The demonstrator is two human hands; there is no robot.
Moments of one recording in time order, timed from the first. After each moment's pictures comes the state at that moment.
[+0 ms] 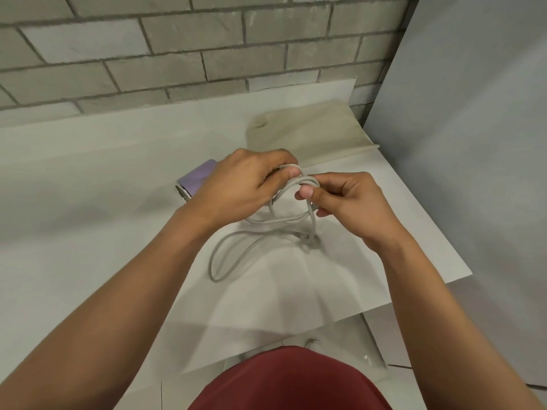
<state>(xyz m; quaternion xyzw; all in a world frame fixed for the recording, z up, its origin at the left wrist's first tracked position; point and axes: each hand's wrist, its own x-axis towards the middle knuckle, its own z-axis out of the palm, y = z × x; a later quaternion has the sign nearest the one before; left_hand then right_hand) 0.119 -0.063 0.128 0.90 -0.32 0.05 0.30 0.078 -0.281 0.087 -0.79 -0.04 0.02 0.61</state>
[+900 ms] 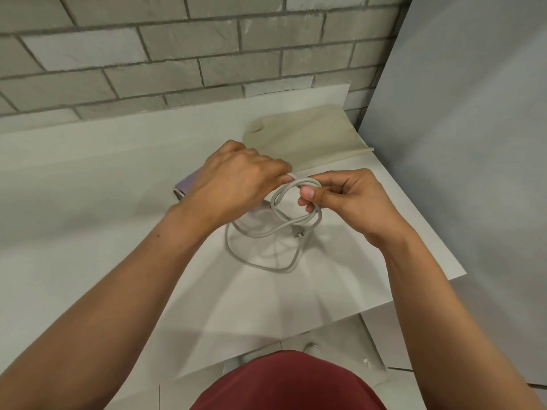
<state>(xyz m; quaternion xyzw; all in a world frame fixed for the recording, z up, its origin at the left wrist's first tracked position) 0.119 -0.063 0.134 0.91 -0.38 0.15 0.08 0.077 -0.292 0.095 -0.76 -0.08 0.03 0.64</state>
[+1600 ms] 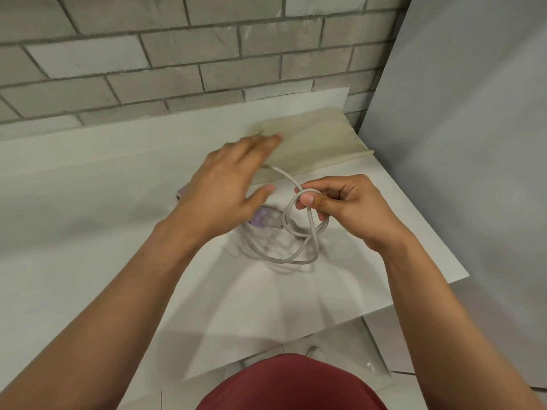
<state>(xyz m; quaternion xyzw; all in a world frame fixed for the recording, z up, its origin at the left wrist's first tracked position) 0.110 -0.046 0.128 0.92 -0.32 0.12 0.19 0.077 -0.292 0.091 -0.77 -0.06 0.05 0.63</state>
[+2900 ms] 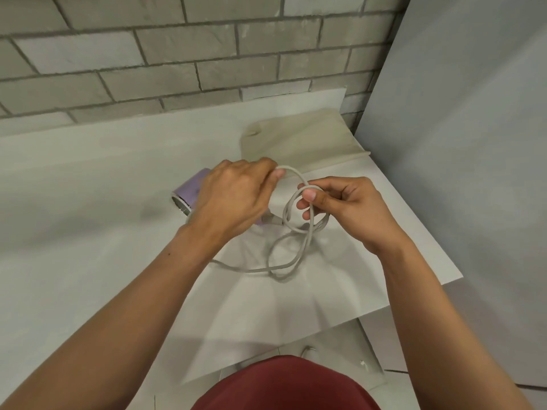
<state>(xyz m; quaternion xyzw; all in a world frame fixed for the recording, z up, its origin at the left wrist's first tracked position) 0.111 -0.069 0.112 0.91 -0.27 0.25 0.20 0.075 -0.291 0.094 -0.78 -0.05 0.02 0.63</state>
